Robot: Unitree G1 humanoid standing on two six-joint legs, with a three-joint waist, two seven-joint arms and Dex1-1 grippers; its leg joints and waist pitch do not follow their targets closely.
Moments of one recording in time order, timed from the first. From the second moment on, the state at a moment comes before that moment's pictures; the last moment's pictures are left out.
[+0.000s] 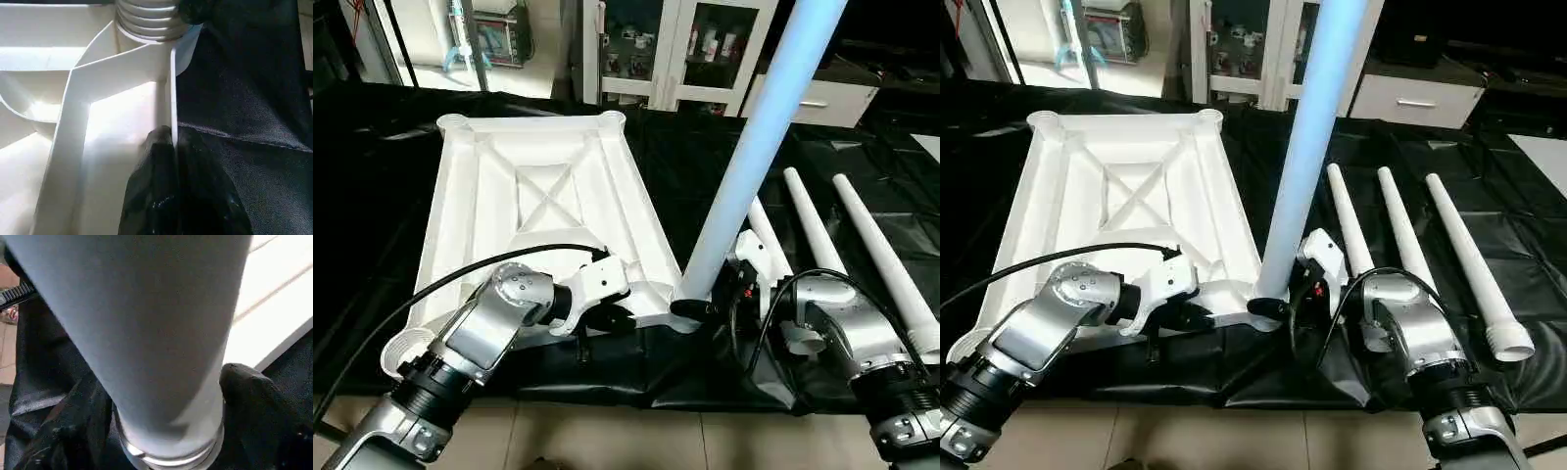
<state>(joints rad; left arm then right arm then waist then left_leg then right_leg) -0.47 0.45 -0.44 0.11 0.01 0.48 -1.08 -0.44 -0.43 0.17 0.43 0.23 0.23 1.14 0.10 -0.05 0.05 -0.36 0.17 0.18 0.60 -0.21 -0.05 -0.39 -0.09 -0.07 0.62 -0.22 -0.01</state>
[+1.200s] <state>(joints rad) -0.59 0.16 -0.30 0.36 0.07 0.63 -0.60 -0.59 0.02 0.01 0.71 0.12 0.12 0.16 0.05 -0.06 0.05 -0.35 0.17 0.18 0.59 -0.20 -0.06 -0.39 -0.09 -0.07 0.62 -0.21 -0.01</state>
